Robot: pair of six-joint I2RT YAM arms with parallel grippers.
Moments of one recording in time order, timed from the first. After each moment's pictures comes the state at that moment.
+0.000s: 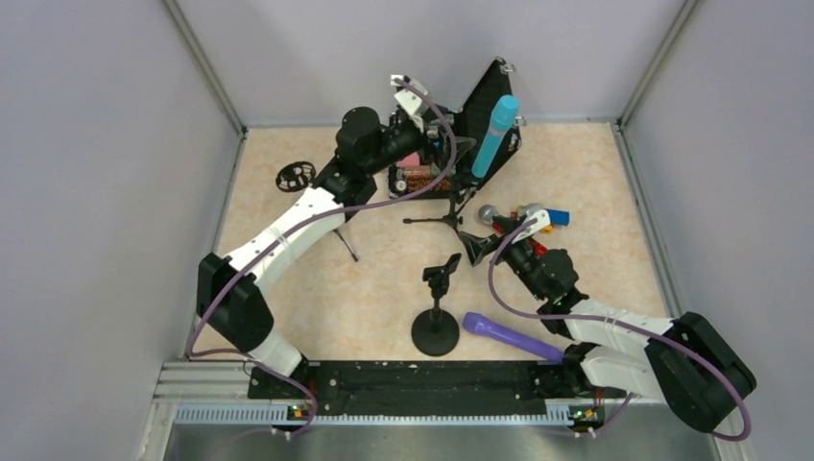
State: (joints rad) left arm -0.61 1.60 1.47 0.26 0.41 -0.04; right arm 0.60 1.10 0.22 0.97 0.03 0.22
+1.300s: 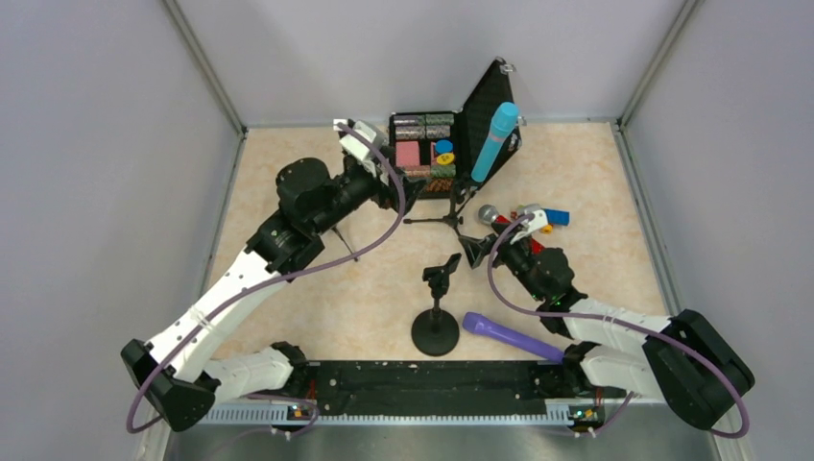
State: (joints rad) left arm -0.67 1.10 1.18 -0.02 0.23 -0.05; right arm 0.60 1.11 0.22 0.91 0.04 0.29
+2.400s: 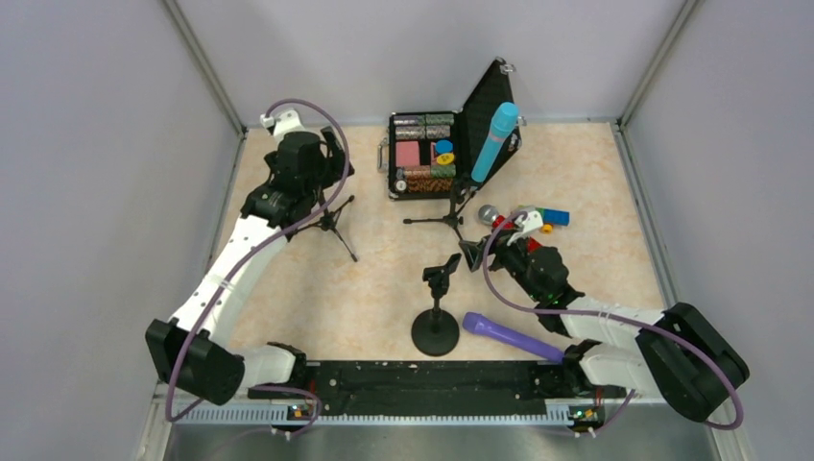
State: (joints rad) left arm -0.34 1.29 1.28 -0.47 -0.39 -0.54; right arm 0.60 1.16 0.22 0.86 0.06 0.29
